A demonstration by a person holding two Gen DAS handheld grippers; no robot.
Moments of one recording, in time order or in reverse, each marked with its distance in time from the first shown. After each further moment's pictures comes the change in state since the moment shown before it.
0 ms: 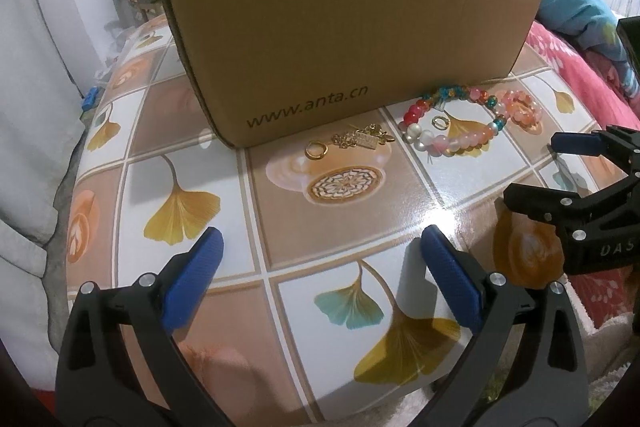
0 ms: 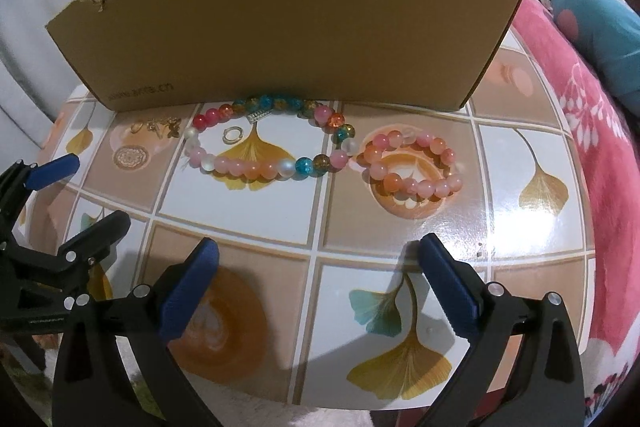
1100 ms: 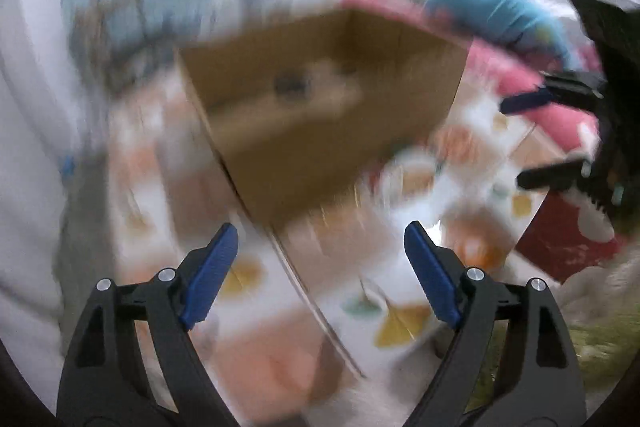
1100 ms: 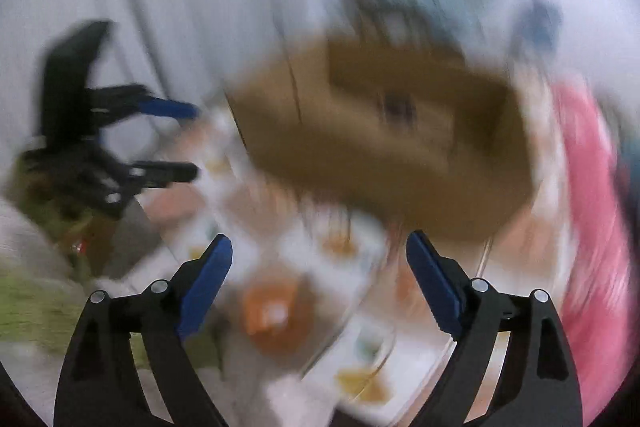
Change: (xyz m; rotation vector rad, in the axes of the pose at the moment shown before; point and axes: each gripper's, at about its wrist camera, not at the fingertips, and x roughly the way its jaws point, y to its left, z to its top) left arm -0.059 0.021 0.029 0.155 -0.033 -0.102; right arm -0.075 -0.001 0.013 -0.291 -0.085 0.227
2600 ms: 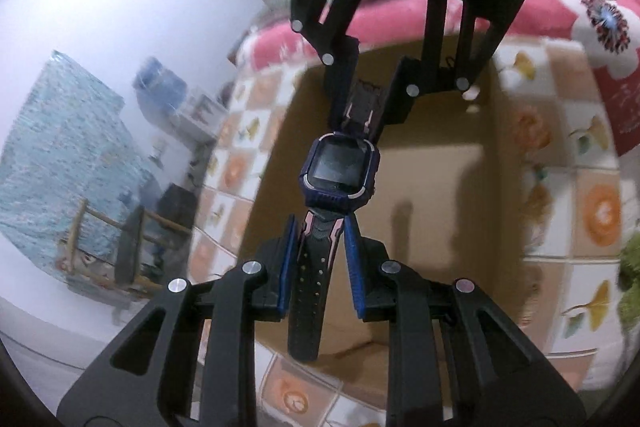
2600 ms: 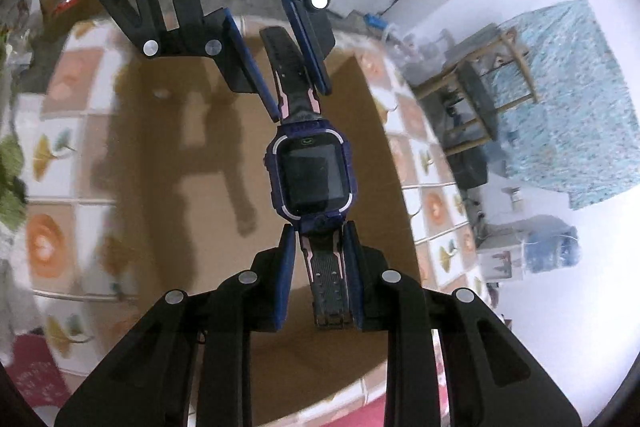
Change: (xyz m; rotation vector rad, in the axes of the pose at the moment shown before) left arm 0.048 0.028 0.175 0.864 -0.096 0.014; right arm 0.057 -0.023 0.188 -1.016 0.063 -0.119
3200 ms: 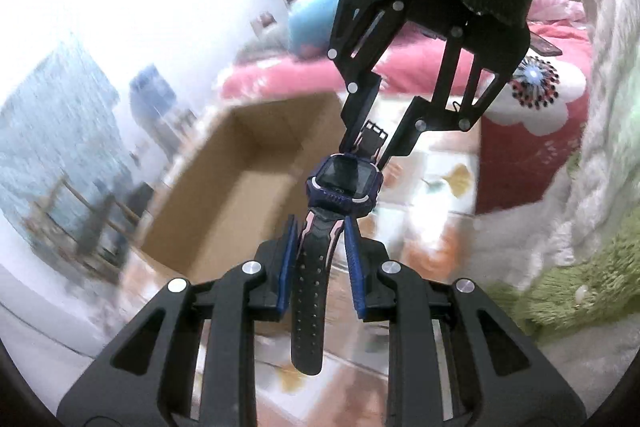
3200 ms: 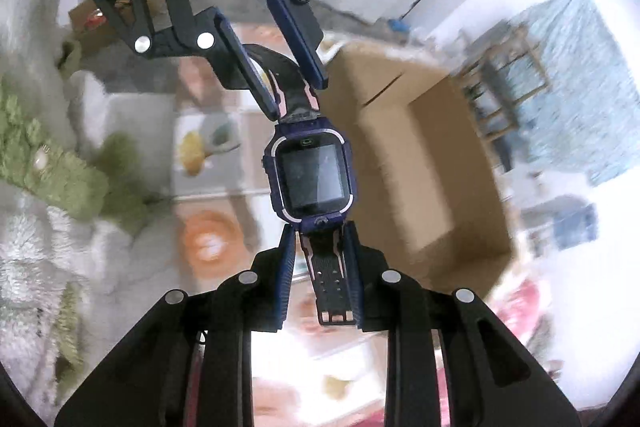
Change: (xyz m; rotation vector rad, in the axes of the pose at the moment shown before) left arm -0.137 -0.138 -0.024 -0.158 -0.189 -0.037; right arm -0.111 0.137 -0.007 0.058 -0.051 -0.018
